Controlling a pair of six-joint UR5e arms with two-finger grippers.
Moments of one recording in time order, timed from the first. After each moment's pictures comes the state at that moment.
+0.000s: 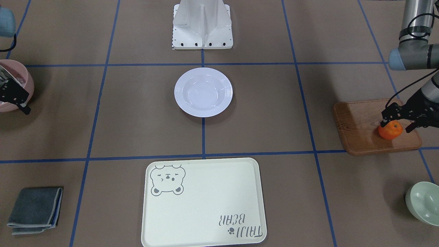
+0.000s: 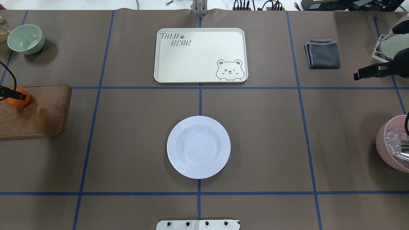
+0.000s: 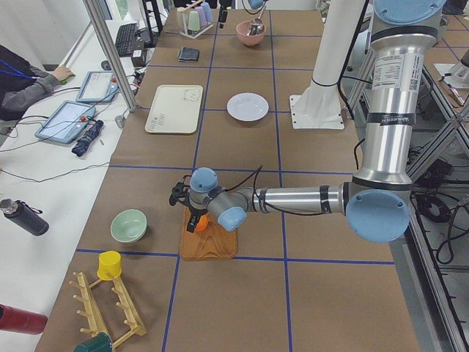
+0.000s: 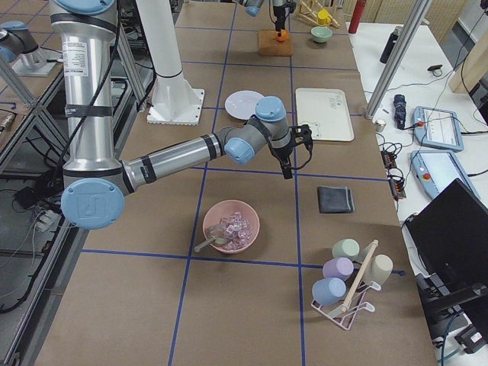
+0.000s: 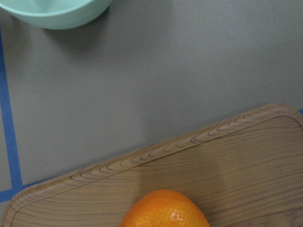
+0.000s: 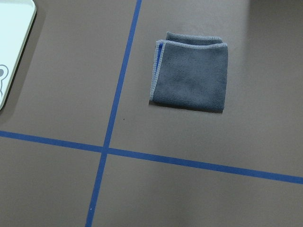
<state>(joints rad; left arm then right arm) -1.13 -1.62 -1.35 -2.42 -2.20 -0.48 1.14 -1.57 1.90 -1.15 2.16 0.65</state>
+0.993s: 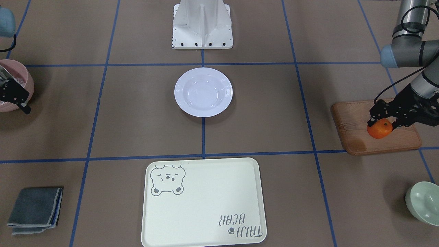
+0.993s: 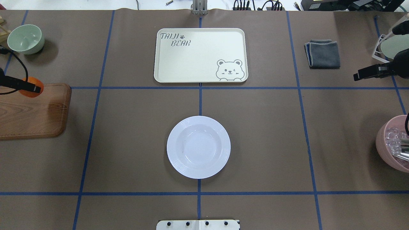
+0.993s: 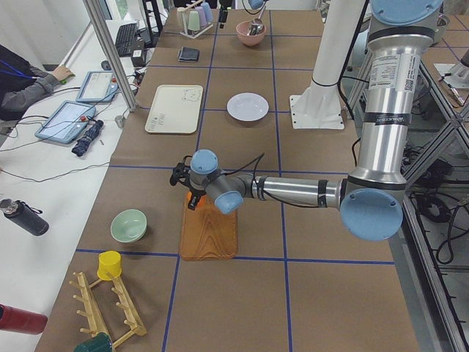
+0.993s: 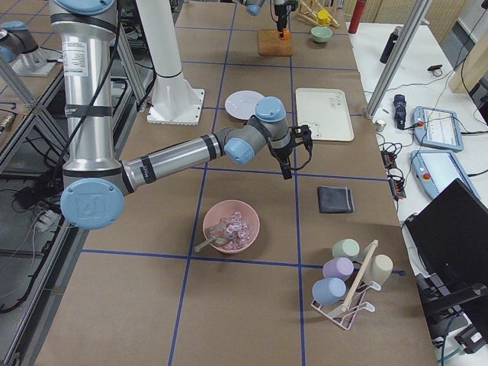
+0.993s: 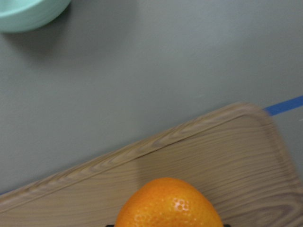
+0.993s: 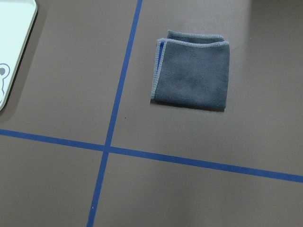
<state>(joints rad) -1.12 -1.66 -1.56 -2.32 -2.24 -0.64 1.14 -1.57 1.90 -1.15 2.17 0.66</state>
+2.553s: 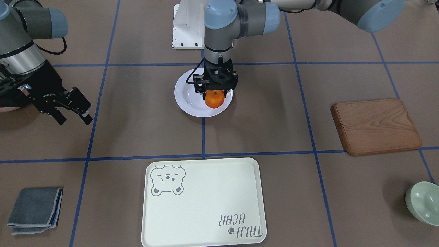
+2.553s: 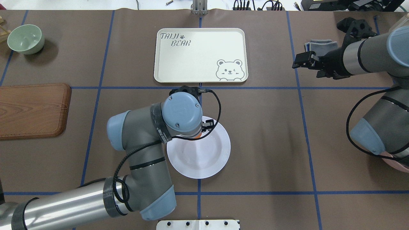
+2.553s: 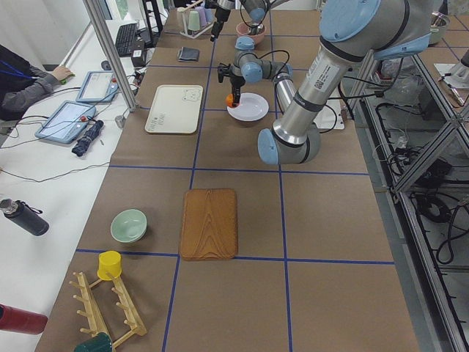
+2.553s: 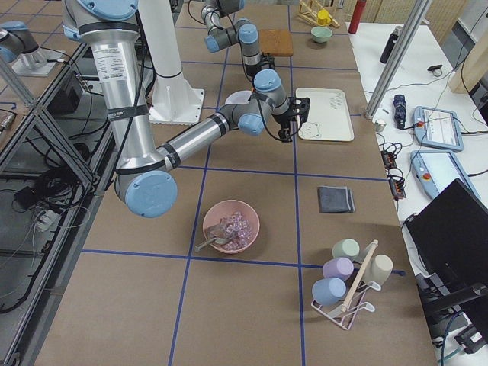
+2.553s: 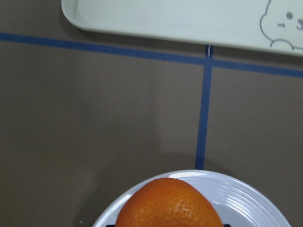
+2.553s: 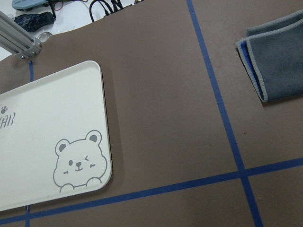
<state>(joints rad) -0.38 -2.37 -1.62 -1.54 -1.68 -1.41 0.89 -1.36 1.90 -1.09 1.94 1.31</state>
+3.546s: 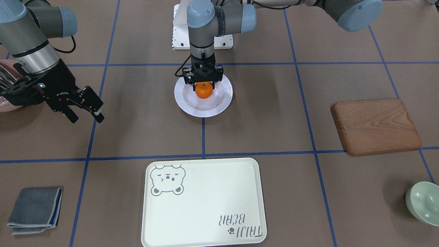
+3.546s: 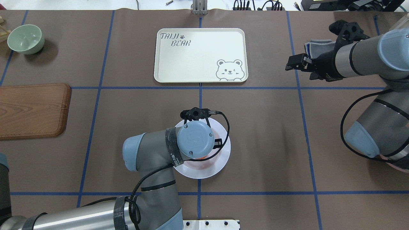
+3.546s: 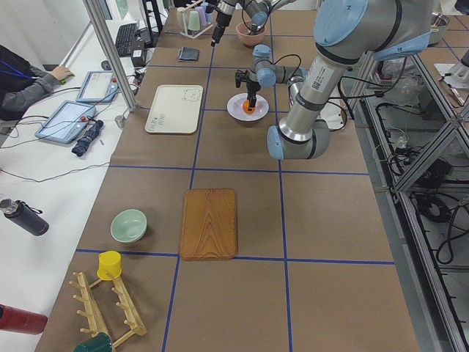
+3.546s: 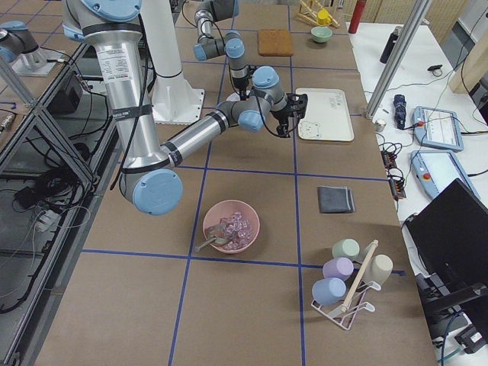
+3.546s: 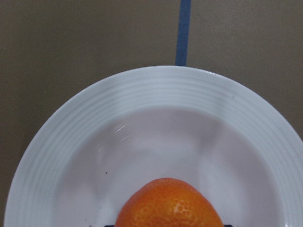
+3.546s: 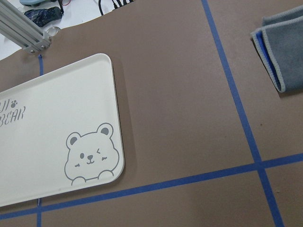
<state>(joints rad) -0.31 -2.38 -1.59 -1.59 -1.61 -1.44 0.87 -1.35 1.91 -1.09 1.93 1.33</state>
